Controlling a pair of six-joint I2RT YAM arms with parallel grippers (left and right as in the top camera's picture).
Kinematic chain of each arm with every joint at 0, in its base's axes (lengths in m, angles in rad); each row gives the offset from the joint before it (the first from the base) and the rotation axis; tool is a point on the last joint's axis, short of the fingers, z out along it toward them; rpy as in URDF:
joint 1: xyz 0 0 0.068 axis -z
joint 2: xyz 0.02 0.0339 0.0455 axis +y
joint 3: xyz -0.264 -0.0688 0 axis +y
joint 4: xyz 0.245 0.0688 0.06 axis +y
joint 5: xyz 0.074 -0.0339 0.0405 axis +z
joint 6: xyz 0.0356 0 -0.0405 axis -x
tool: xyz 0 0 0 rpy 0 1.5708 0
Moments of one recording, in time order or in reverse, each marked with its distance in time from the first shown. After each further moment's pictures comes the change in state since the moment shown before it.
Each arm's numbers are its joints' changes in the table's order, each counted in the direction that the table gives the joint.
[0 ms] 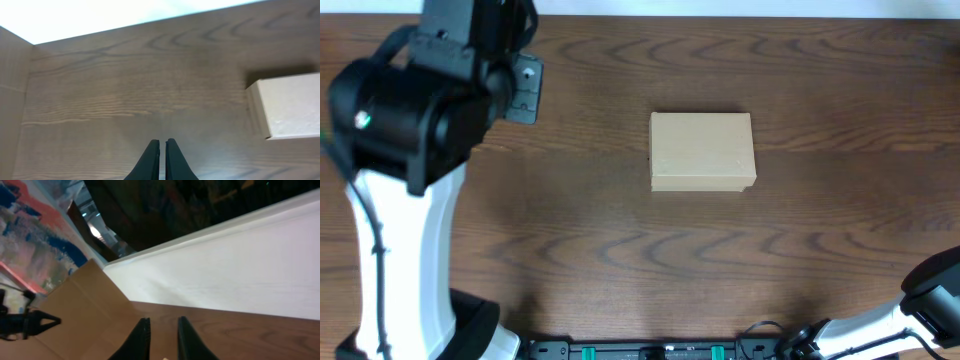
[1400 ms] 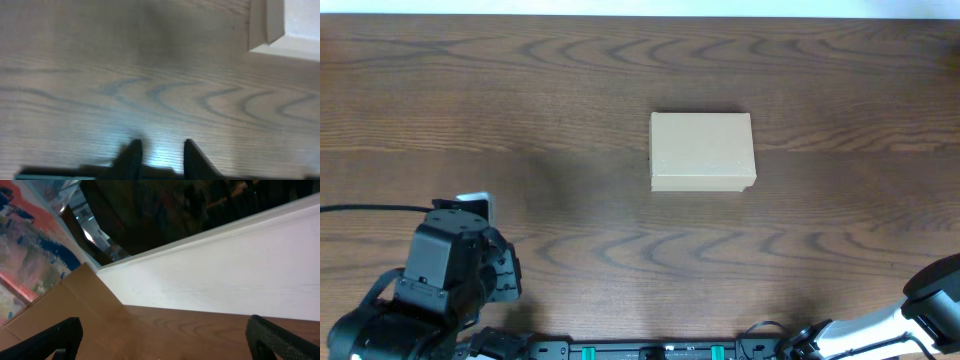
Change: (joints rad) left arm 0.000 -0.922 1.308 -0.233 -0.176 0.332; right arm 0.050 -0.017 -0.003 -0.011 0.000 -0.012
